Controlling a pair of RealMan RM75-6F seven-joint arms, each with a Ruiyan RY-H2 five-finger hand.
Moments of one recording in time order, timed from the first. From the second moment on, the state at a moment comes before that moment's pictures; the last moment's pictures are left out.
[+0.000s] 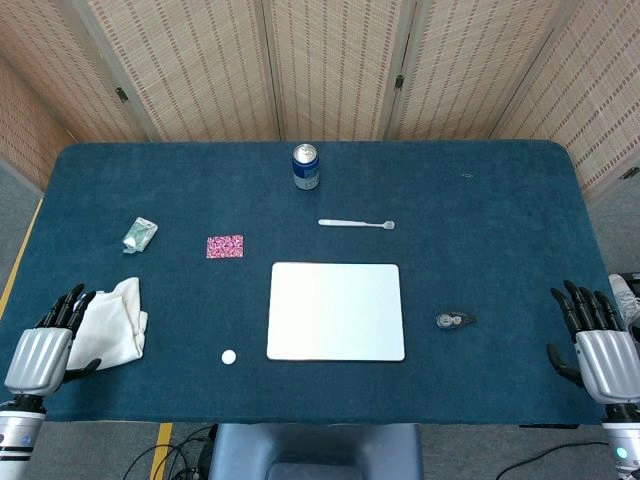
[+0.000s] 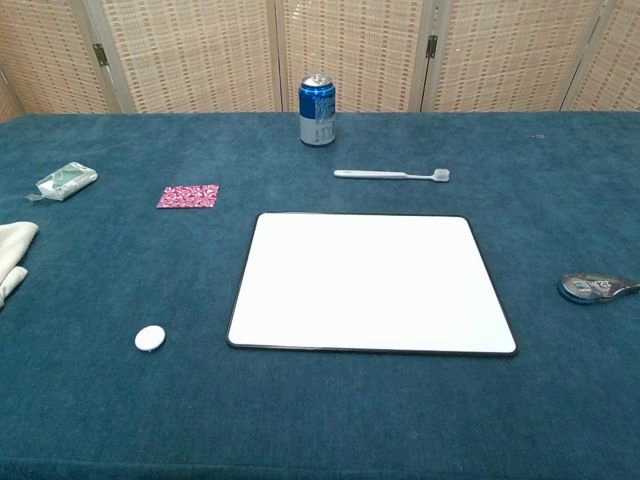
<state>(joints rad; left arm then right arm) -0.17 -1.15 -0.04 -1.63 1.45 1.39 0.18 0.05 -1.10 0.04 -1.60 -1.52 1.49 -0.08</state>
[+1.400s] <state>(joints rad) -0.44 -1.09 -0.11 -1.79 1.35 1.06 0.15 0.03 -1.05 -0.07 -1.58 -1.78 1.60 0.05</state>
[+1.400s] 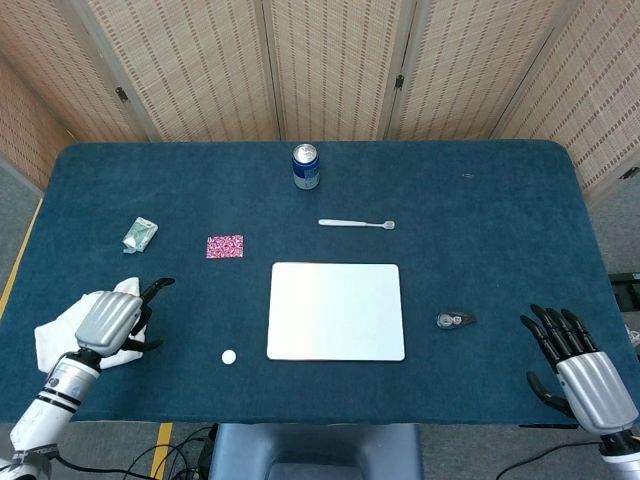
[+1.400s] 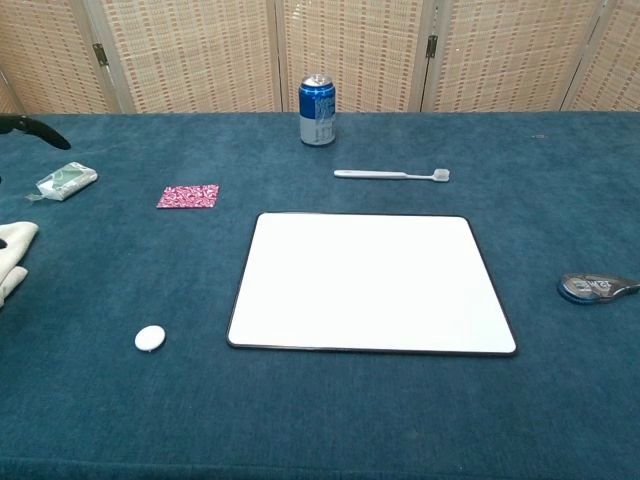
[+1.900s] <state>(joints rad) -0.77 -1.32 -0.27 -1.83 0.52 1.06 0.53 0.02 -1.04 -0.09 -1.56 -1.83 1.63 0.08</state>
